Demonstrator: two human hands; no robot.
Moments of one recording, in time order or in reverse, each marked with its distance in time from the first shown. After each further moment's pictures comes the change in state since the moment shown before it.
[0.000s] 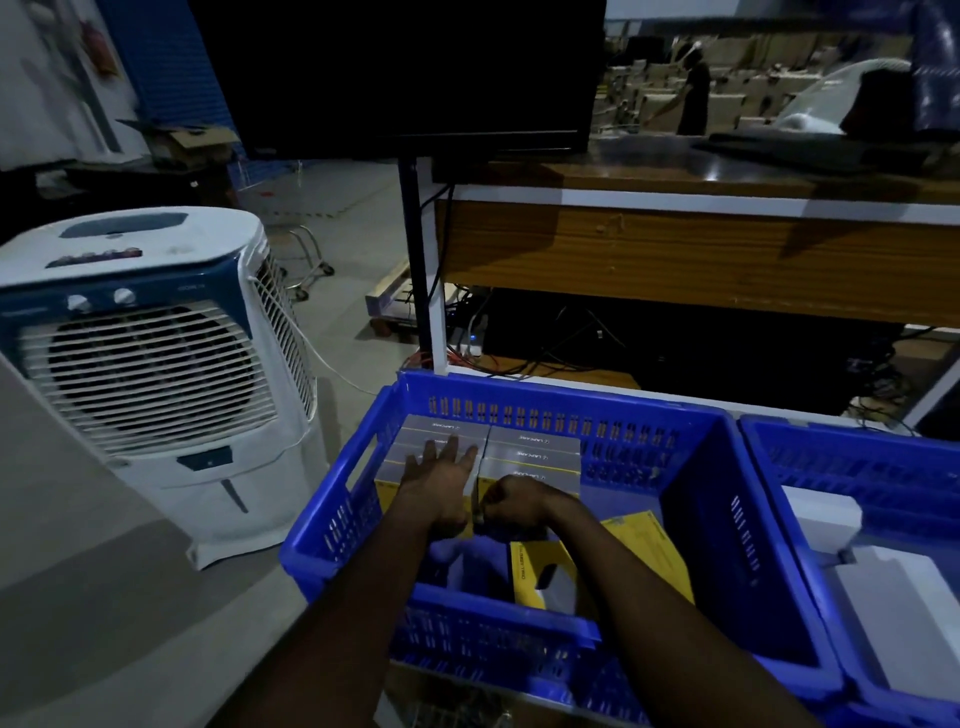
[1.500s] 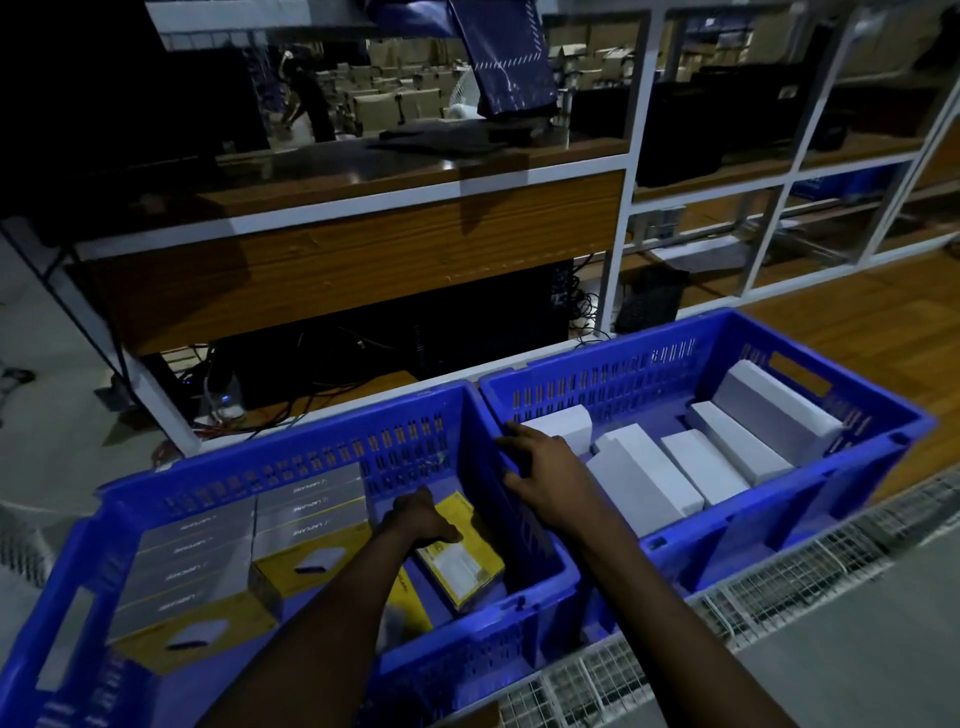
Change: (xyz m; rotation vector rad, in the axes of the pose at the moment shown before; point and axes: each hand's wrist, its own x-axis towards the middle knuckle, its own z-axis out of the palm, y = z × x) left_hand 0.084 0.224 0.044 -0.361 -0.312 0.111; right_hand -0.181 0.191 -0.045 0.053 0.941 0.183
